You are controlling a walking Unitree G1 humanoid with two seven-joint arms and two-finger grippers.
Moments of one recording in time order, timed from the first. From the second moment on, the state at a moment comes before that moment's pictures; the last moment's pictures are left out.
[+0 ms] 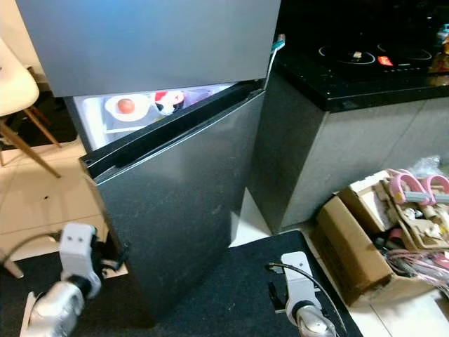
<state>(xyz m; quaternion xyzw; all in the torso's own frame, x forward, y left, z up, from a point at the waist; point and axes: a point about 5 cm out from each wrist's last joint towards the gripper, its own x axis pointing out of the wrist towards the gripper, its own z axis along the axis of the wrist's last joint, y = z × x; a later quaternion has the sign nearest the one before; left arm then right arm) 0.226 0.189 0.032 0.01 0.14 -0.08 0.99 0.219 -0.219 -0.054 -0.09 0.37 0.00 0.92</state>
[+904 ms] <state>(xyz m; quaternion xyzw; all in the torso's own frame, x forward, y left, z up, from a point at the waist) 0.255 0.173 0.073 0.04 0.11 -0.20 0.97 0.214 -0.224 -0.056 -0.10 0.38 0.00 0.92</state>
